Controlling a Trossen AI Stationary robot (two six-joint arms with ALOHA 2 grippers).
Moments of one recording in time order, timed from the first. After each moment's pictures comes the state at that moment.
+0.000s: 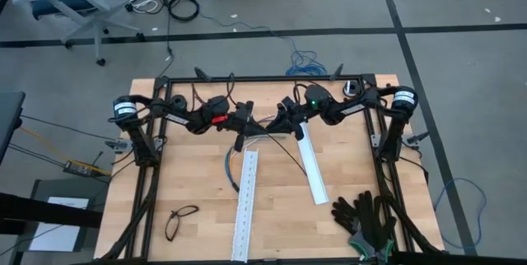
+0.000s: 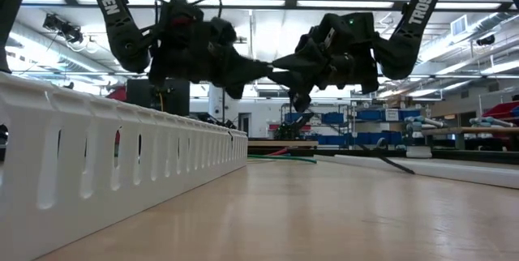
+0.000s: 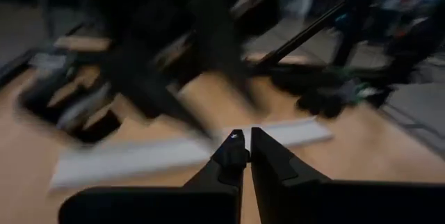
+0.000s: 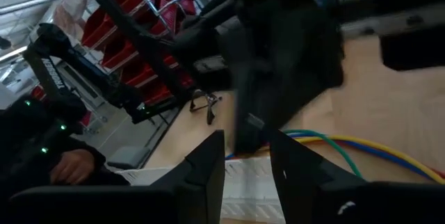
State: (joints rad) left arm 0.34 1.74 0.65 0.95 0.53 -0.06; right arm -0.42 1.81 0.72 1.07 -0.83 0.52
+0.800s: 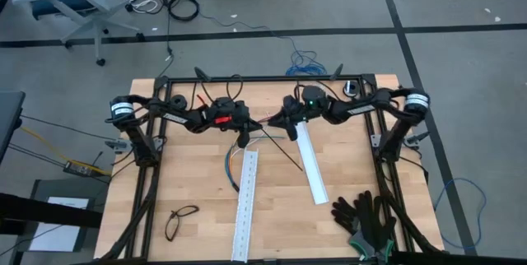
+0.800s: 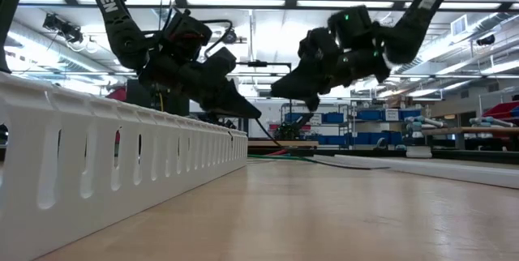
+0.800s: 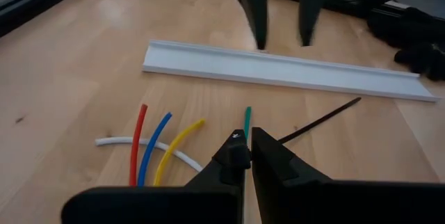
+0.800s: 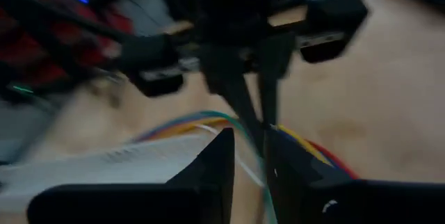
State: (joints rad) left arm 0.35 1.71 0.65 0.65 0.27 -0.08; right arm -0.37 1.68 0.72 0.67 -0.44 0.20
